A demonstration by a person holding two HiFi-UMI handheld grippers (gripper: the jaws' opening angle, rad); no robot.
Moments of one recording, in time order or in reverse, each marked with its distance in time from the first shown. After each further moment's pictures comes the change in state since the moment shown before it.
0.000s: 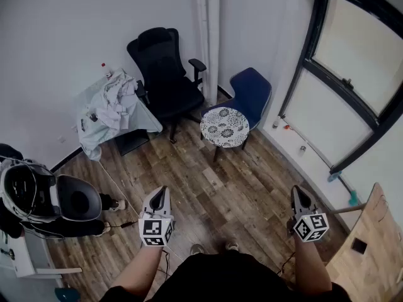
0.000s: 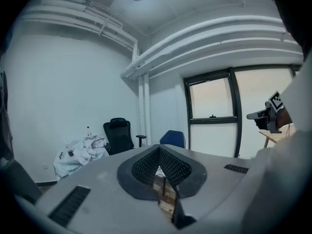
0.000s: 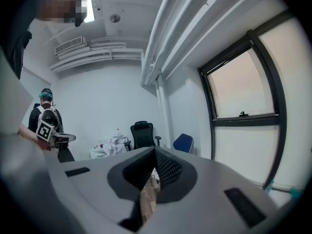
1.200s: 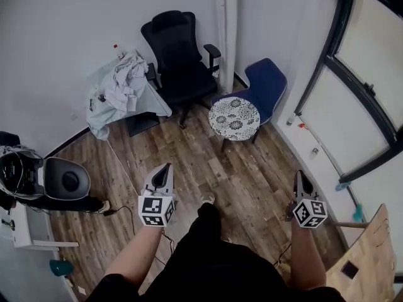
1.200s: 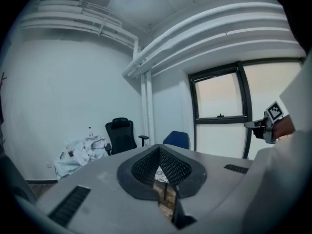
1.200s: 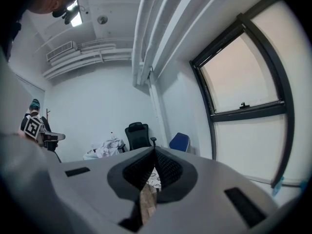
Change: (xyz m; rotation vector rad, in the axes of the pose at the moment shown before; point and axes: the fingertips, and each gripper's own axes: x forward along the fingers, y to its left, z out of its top) left arm 0.075 -0.041 0.025 -0.014 0.011 0.084; right arm 0.090 -0.098 -0.004 0.056 -0.014 0.002
